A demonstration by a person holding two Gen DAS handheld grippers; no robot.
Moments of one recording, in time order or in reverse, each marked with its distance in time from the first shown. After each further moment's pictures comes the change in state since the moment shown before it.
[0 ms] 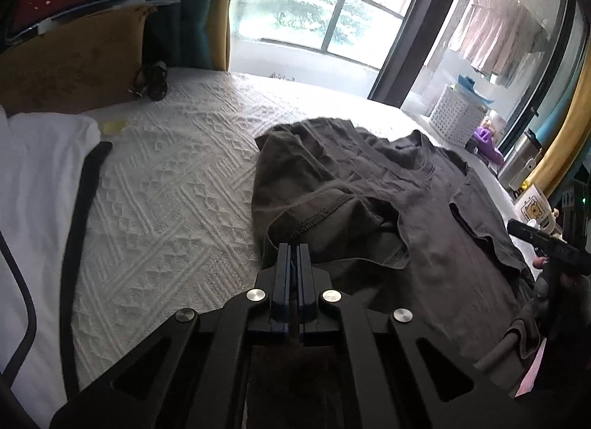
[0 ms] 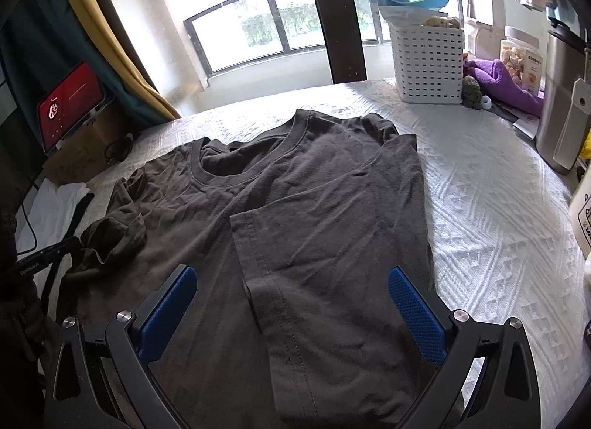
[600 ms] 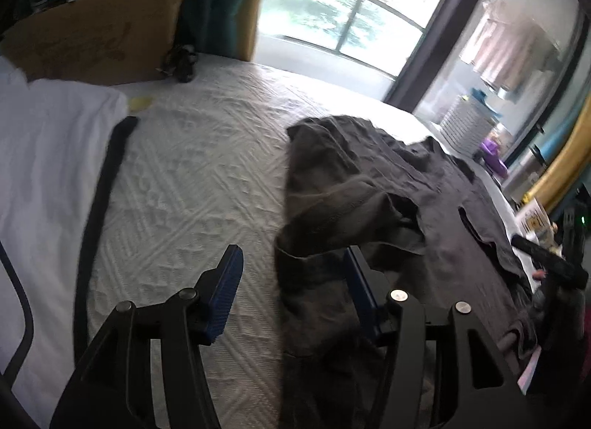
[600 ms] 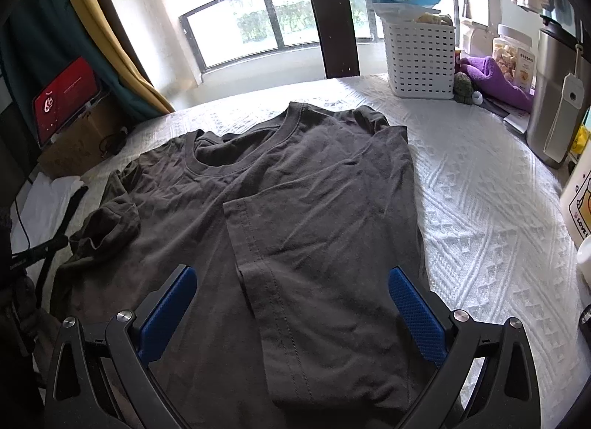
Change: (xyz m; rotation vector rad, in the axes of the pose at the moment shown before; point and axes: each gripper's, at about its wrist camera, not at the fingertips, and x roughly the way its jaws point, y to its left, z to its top) left arm -0.002 0.025 -0.012 -0.062 0.022 -0.010; right arm -0.002 0.002 -0.007 -0.007 0.012 -0.033
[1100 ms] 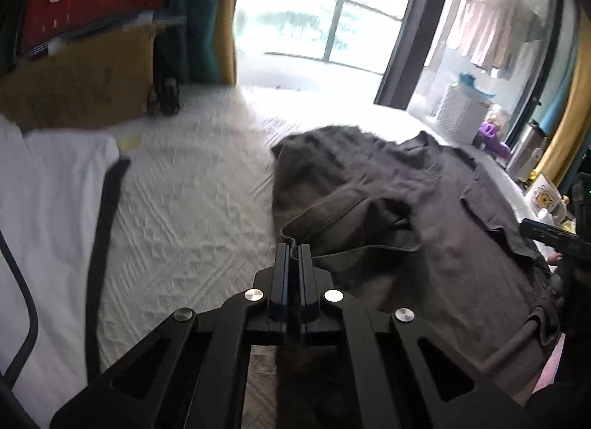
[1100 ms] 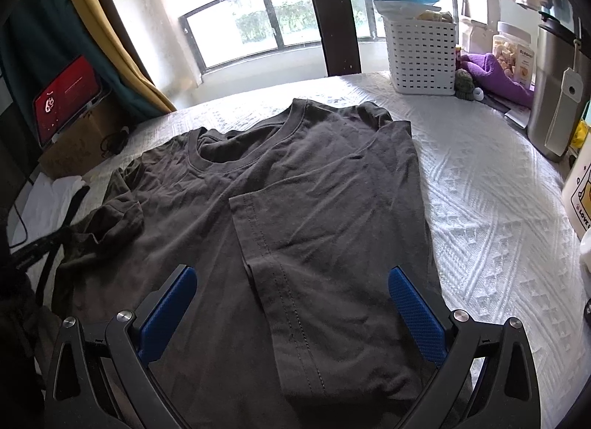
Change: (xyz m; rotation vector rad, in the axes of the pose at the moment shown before) left arm -0.009 -0.025 0.004 0.133 -0.083 0.053; right arm 0.000 0.003 -0.007 0.009 0.000 0.005
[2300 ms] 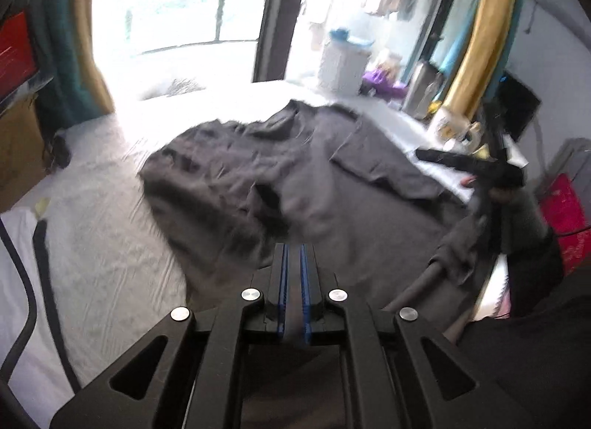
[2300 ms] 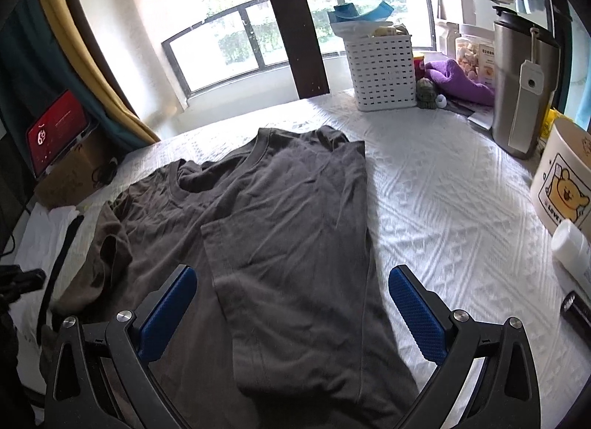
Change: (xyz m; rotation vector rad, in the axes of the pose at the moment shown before) left arm -0.033 -0.083 0.015 0.271 0.135 -0.309; right arm -0.023 -0.034 0.009 0.074 -0.073 -0.028
